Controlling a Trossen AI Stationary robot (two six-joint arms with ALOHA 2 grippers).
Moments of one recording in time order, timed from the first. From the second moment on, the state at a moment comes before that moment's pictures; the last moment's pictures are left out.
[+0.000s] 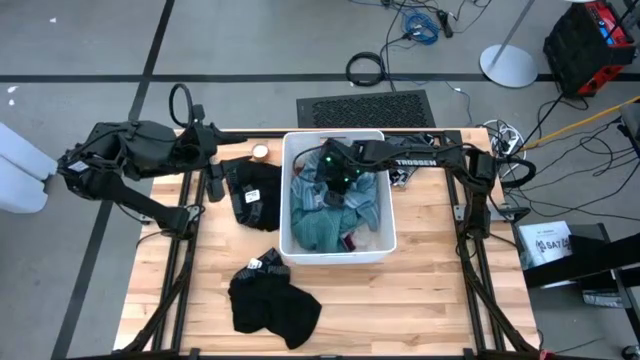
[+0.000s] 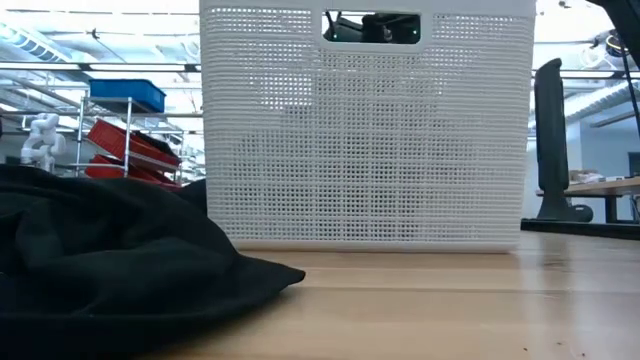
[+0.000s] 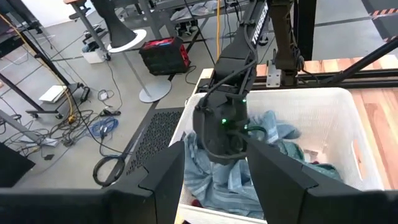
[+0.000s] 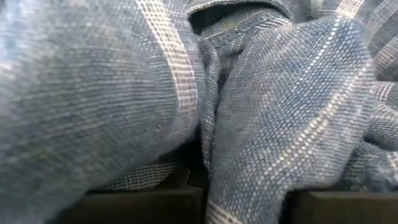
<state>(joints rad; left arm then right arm) -0.16 1.19 1.88 -1.12 -0.52 0.06 -0.28 1.91 1.49 -0.65 -0.15 0.05</state>
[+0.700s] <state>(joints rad) -0.16 1.19 1.88 -1.12 -0.52 0.07 -0.27 1.91 1.93 -1.13 -0.22 -0.02</state>
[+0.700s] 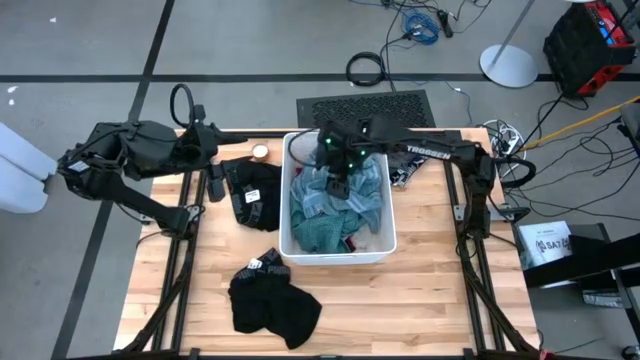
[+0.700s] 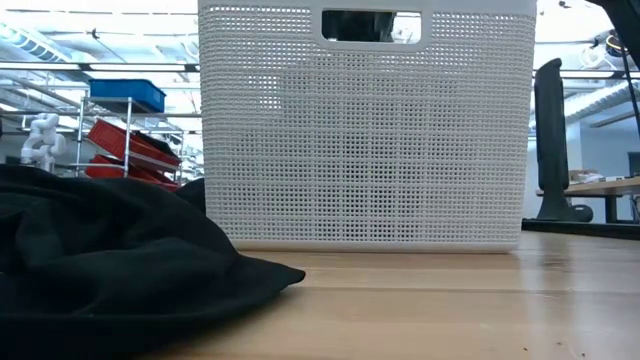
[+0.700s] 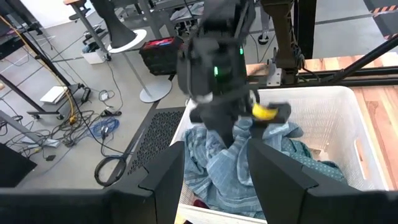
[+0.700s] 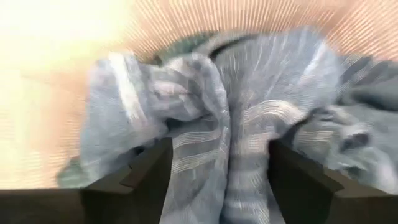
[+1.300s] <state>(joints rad) -0.16 1.19 1.74 -1.16 -0.47 0.00 -0.30 1.80 2.30 -1.50 -0.06 0.01</state>
